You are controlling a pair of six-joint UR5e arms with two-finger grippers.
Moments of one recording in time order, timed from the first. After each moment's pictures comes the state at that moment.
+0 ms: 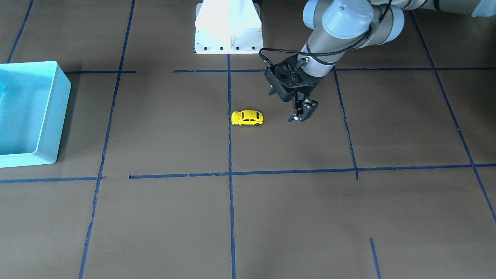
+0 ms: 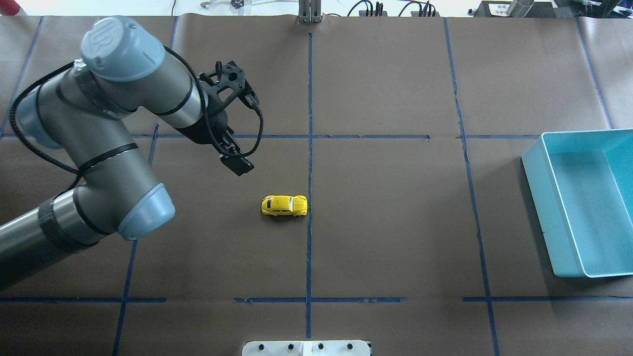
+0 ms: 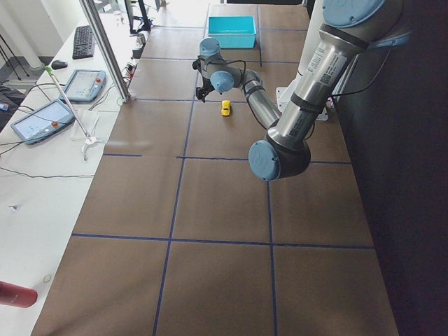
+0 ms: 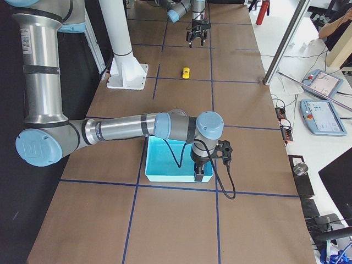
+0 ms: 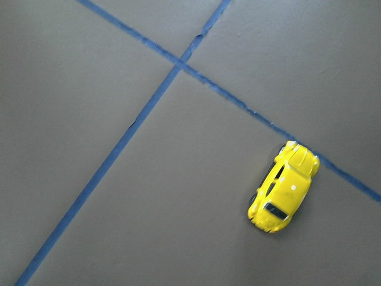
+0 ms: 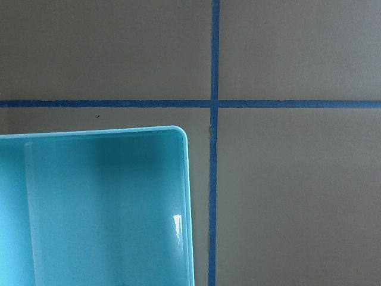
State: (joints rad) left arm -0.71 -2.24 -1.74 -1.71 -2.15 -0.14; right arm 1.59 -1.56 1.74 -1.83 2.35 -0.07
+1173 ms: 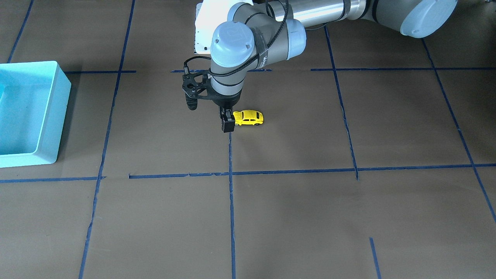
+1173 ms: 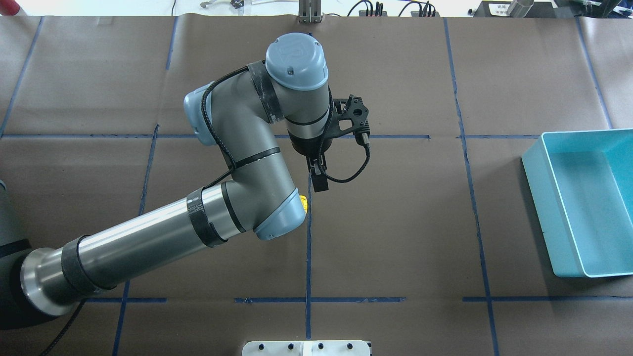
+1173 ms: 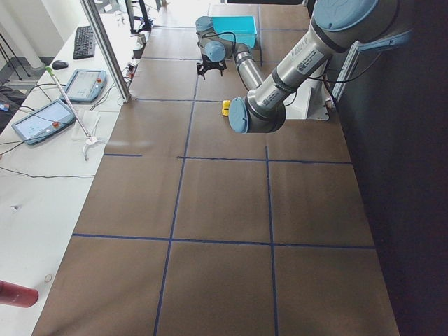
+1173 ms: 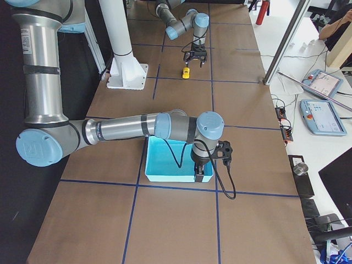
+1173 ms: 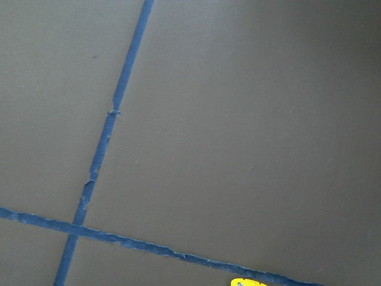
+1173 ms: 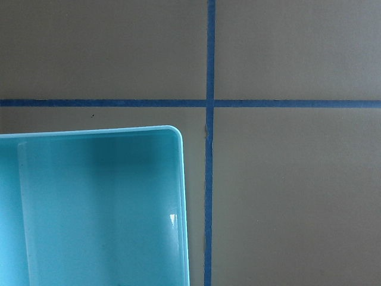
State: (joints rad) left arm -0.57 -2.55 -1.40 -1.51 -2.05 0.29; right arm 1.59 -1.56 1.74 -1.83 2.35 -0.07
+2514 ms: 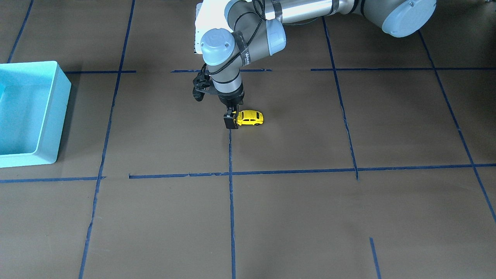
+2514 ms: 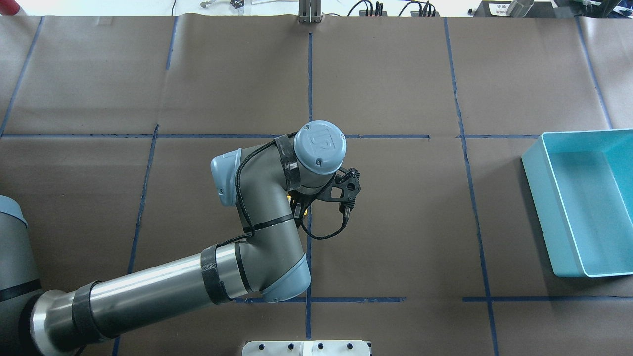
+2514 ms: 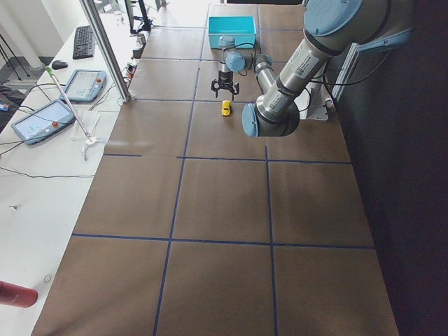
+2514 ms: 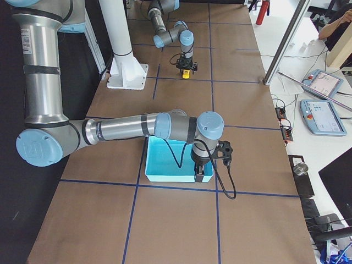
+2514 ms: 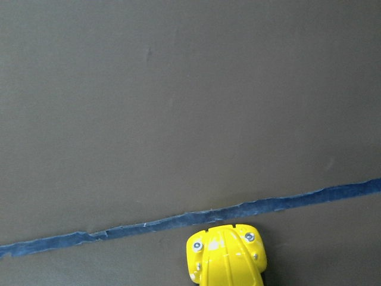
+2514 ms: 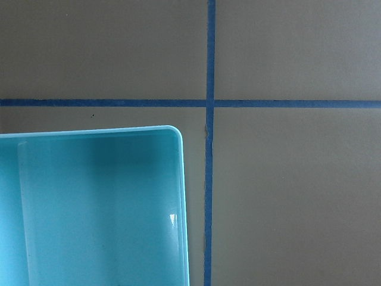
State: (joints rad) left arm -0.43 -2.51 -1.40 -1.43 -1.76 0.55; right arm 1.59 -1.56 1.74 -1.82 2.35 -0.07
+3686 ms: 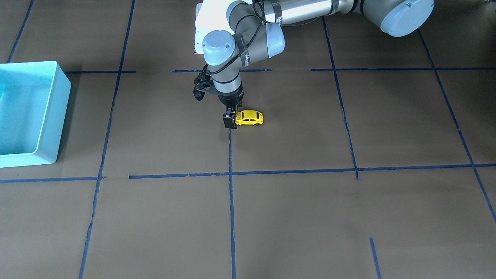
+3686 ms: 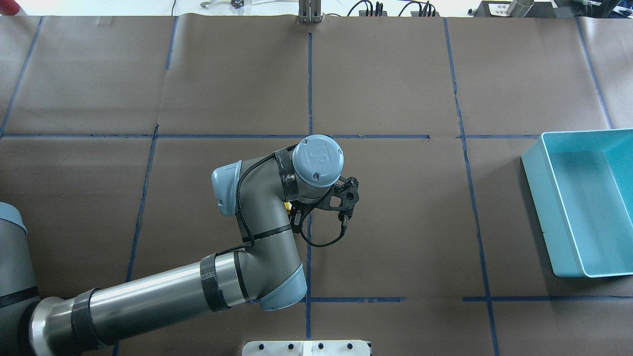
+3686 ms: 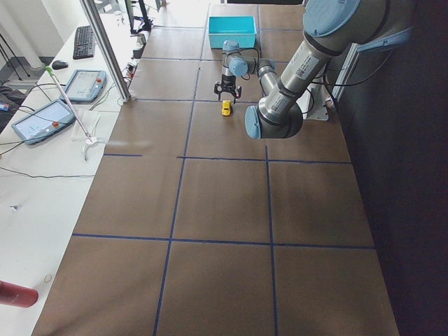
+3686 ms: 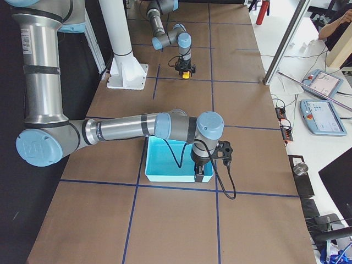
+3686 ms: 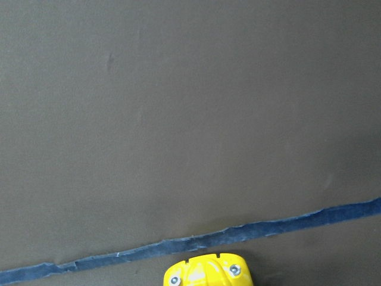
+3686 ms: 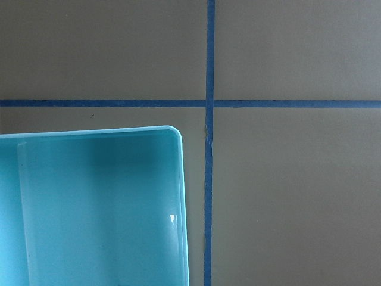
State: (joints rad) left arm -0.42 -2.49 -1.38 -1.49 -1.75 0.55; right arm 1.59 -1.56 1.74 -1.83 2.35 -0.07
